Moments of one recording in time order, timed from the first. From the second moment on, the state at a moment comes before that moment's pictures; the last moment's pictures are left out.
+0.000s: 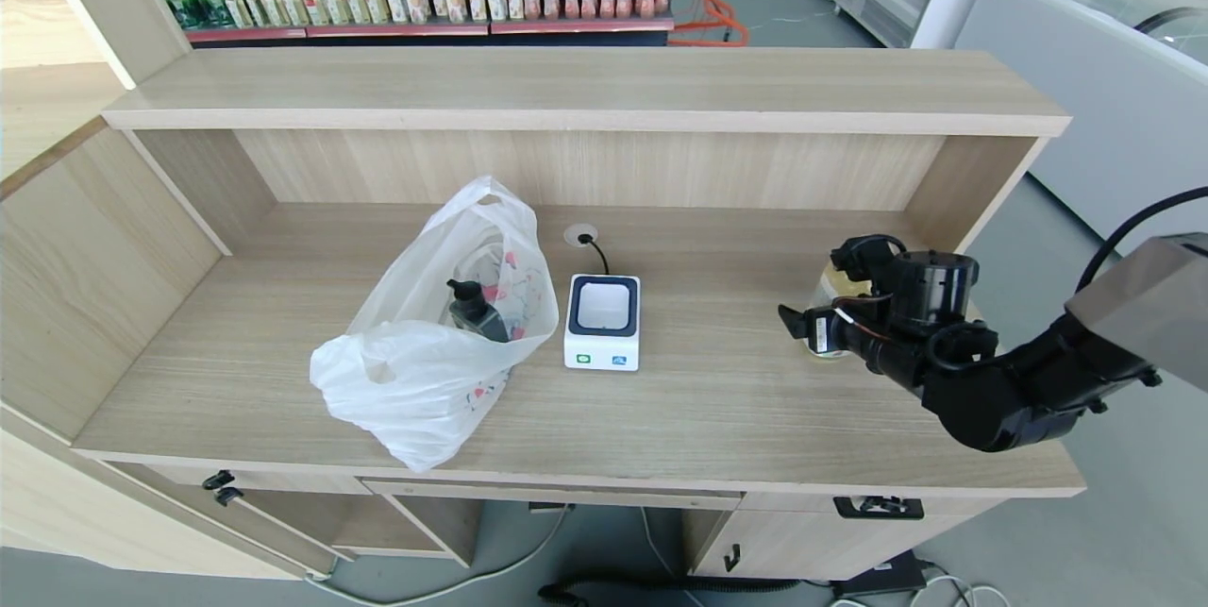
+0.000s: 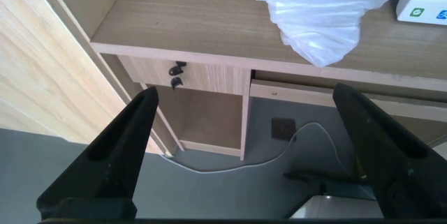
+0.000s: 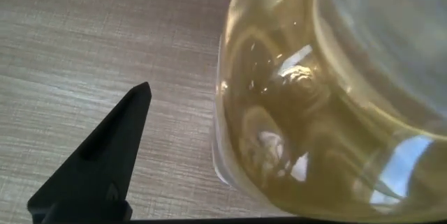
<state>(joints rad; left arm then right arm) 0.00 0.00 0.00 0.05 0.13 0.01 0.22 2.16 -0.94 -0.97 -0.13 -0.13</state>
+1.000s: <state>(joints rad) 0.00 0.00 0.00 0.05 0.13 0.01 0.24 2.15 -0.98 -1.08 0.03 -0.17</state>
